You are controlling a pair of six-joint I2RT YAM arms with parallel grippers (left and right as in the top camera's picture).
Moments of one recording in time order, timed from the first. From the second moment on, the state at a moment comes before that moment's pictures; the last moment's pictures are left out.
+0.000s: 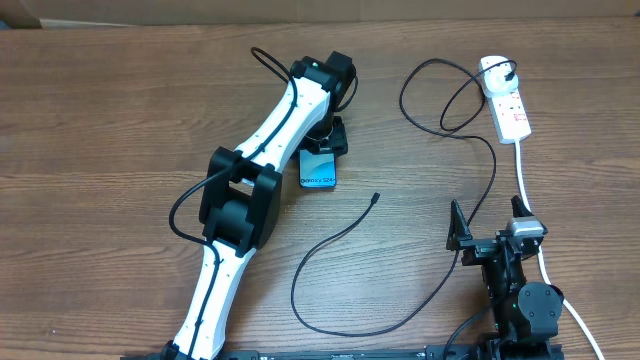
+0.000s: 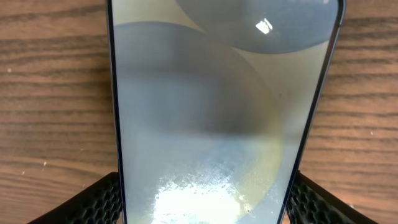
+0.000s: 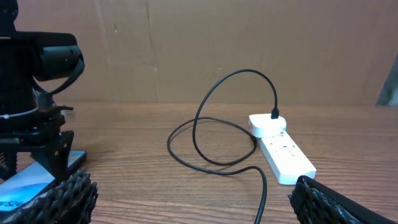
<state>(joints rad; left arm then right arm) -0.48 2.48 2.21 -1.36 -0.01 -0.60 0.03 0.01 0.02 -0.04 -0.04 0.02</state>
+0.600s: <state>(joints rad) -0.43 2.48 2.28 -1.45 0.12 -0.60 0.03 0.01 0.02 -0.04 -0.04 0.02</state>
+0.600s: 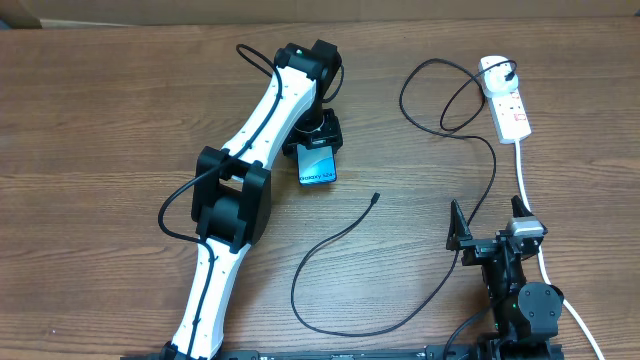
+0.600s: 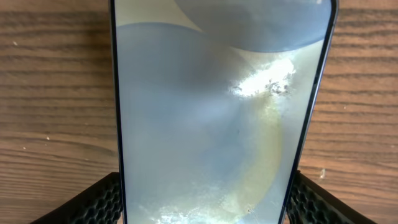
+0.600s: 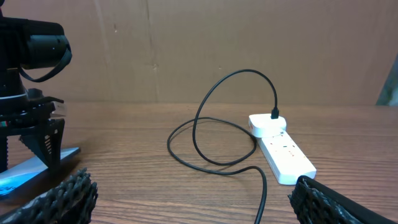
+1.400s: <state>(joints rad) -0.23 2.49 2.40 -1.49 0.94 -0.60 0.03 0.01 0.02 -0.04 -0.04 0.02</state>
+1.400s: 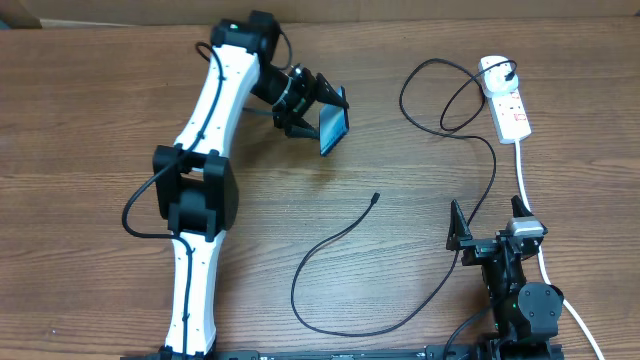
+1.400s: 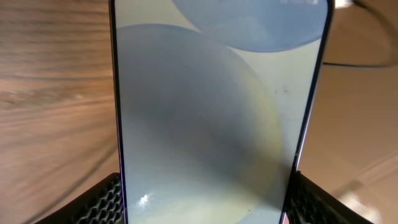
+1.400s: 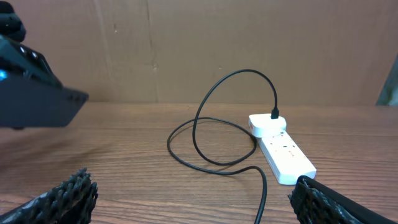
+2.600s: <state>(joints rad) -0.09 2.49 2.40 -1.68 1.38 -0.67 0.03 0.01 0.02 -0.03 -0.04 0.02</state>
